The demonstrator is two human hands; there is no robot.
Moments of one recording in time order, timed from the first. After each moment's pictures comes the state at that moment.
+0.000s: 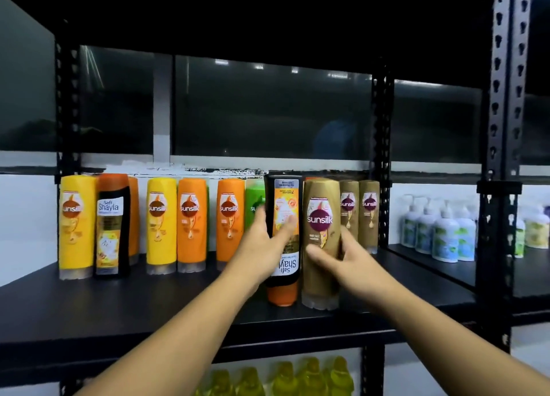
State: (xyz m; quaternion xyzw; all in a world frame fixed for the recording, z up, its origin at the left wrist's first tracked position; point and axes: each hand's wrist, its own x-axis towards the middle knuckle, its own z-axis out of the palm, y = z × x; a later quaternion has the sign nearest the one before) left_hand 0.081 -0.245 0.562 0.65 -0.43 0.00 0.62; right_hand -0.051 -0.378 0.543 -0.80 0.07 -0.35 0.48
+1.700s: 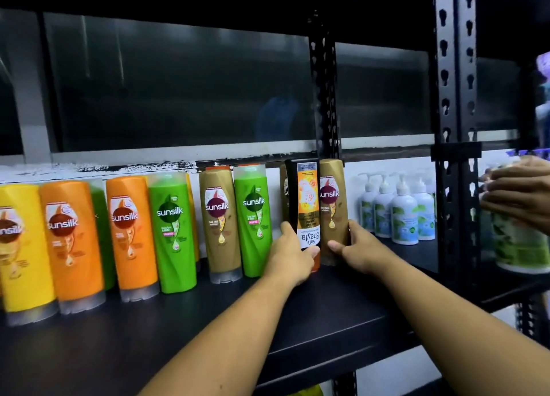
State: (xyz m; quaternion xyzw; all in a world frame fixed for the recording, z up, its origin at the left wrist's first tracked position) left_hand 0.057 -0.463 0.529 0.80 -0.43 0.04 0.41; right_hand -0.045 -0.601 0.514 -0.81 0.28 -0.36 0.38
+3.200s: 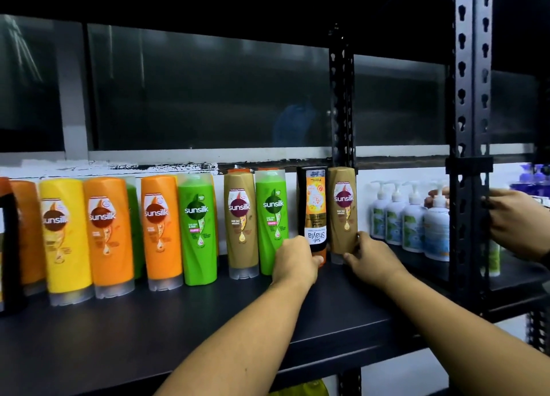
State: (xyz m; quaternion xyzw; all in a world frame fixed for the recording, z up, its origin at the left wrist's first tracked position) left_hand 0.064 -0.452 0.525 0.85 -0.41 0.11 0.32; right_hand -0.046 -0.583 0.512 -0.86 0.38 -0.31 0.13
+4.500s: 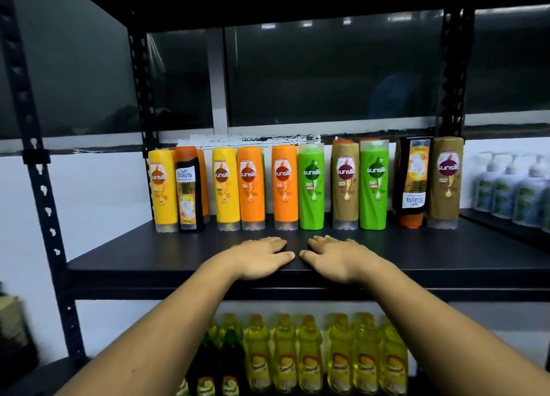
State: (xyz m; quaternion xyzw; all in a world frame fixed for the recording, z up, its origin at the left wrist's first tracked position) left_hand 0.128 -0.152 0.521 0.91 -0.41 -0.03 0.07; right_hand 0.024 -0.316 0.512 -0.99 0.13 -0.05 0.05
